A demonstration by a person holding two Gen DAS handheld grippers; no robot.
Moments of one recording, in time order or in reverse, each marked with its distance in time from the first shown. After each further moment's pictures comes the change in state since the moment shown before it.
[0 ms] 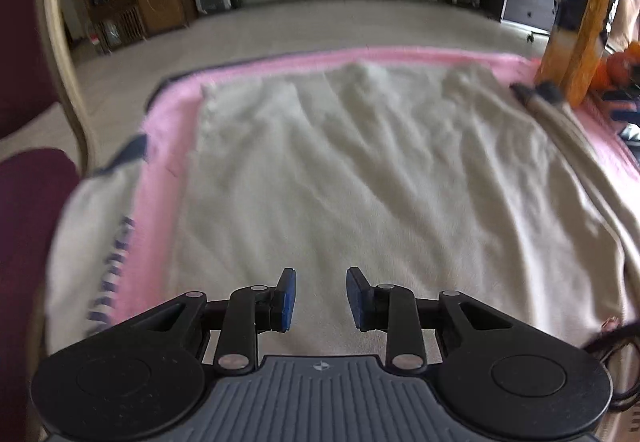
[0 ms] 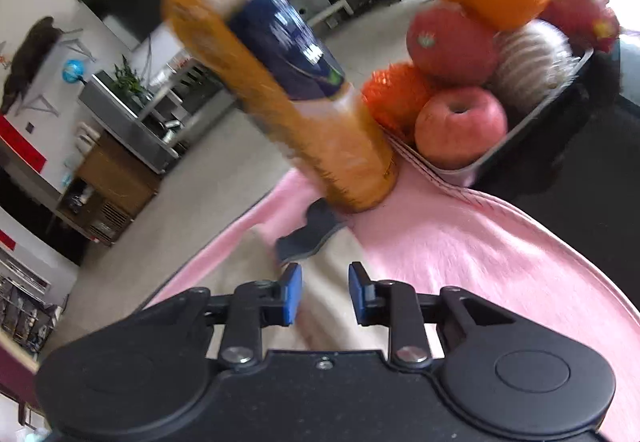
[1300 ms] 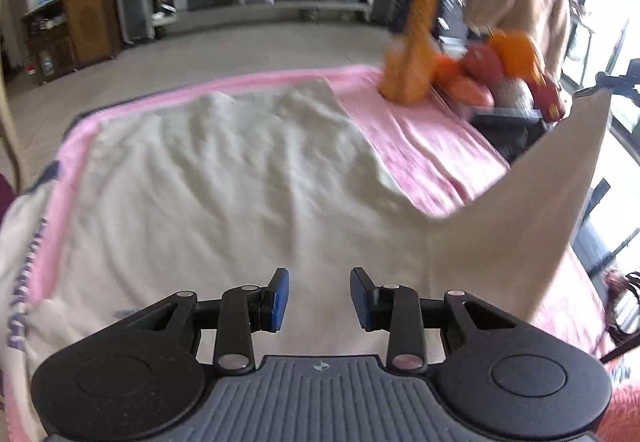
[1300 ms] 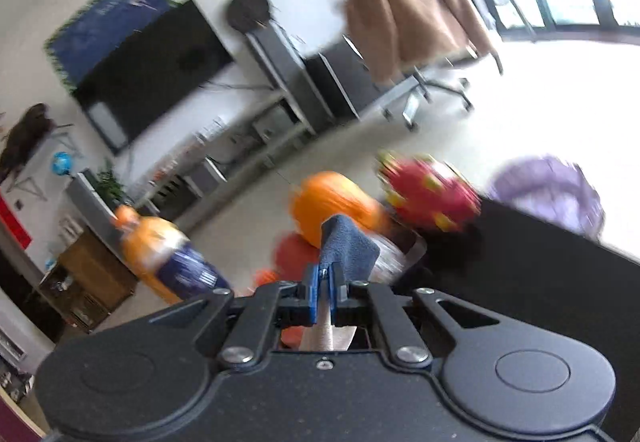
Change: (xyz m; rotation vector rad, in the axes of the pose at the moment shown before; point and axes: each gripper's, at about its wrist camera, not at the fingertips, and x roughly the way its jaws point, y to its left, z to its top) left arm -0.091 -0.127 -0.038 0.095 -0.073 -0.212; right arm -0.180 -0.137 0.089 0.041 -0.304 -0.075
